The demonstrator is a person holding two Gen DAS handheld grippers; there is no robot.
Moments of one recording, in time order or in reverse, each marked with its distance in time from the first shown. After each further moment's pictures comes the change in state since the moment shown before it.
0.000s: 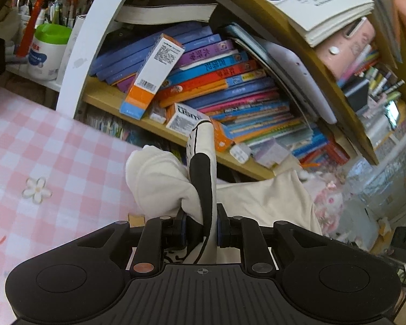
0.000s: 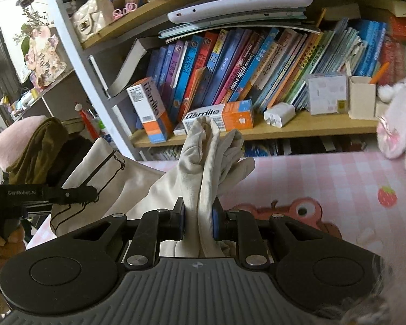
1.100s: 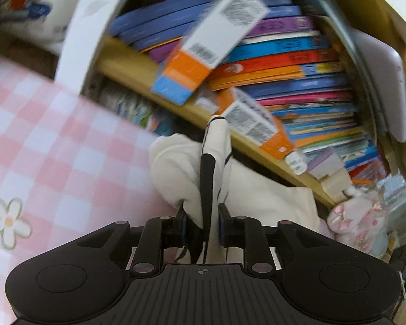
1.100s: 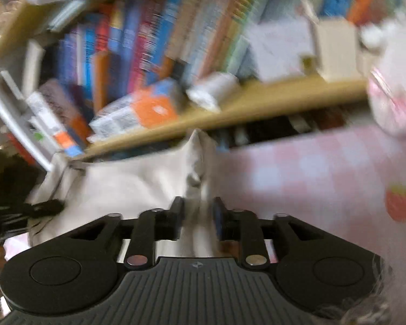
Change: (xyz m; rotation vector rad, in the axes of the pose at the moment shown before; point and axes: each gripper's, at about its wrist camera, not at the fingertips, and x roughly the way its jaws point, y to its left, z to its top) left arm 0.095 0.068 0.023 -0.121 0.073 0.054; right arm 0.091 -0.102 0.013 0.203 0.042 -0.113
